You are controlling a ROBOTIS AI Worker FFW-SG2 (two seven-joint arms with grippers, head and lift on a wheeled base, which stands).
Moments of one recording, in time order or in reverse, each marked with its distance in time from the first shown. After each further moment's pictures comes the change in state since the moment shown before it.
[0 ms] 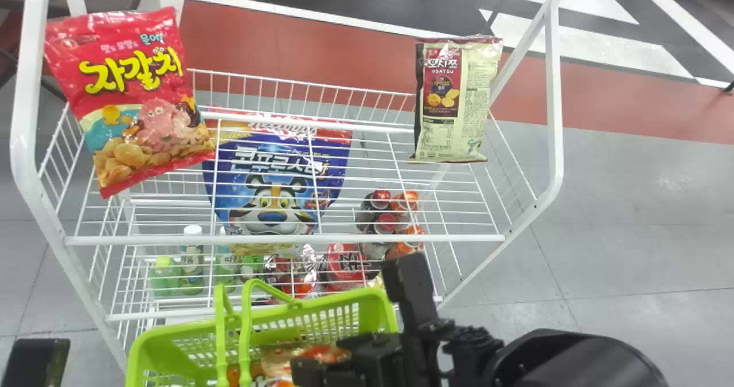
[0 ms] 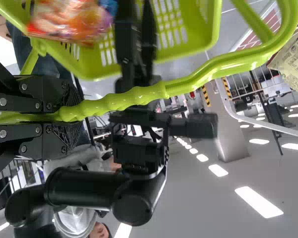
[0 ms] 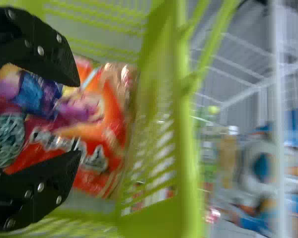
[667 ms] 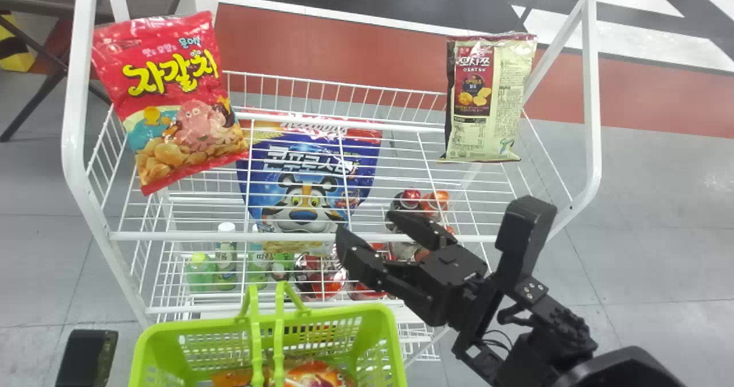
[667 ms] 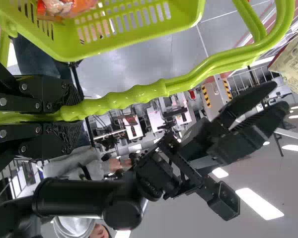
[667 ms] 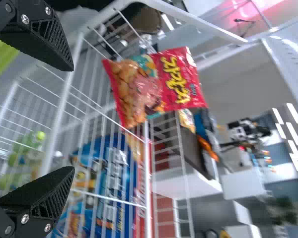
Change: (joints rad) left arm -0.004 -0.001 -0.005 0.027 -0.003 -0.019 0.000; right arm 0.107 0.047 -0.078 0.039 0.027 -0.750 0.153
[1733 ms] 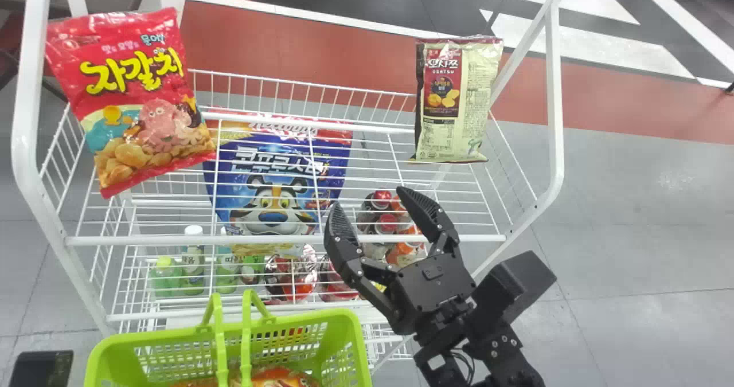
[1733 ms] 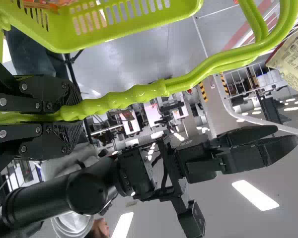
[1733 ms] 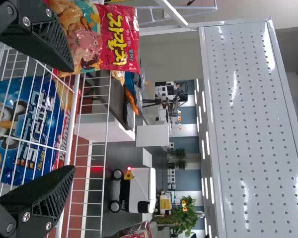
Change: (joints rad) left arm 0.017 0.003 0.002 0.041 0.009 -0.074 -0.026; right arm 0.132 0.040 0.114 0.077 0.246 -0.553 -0.182
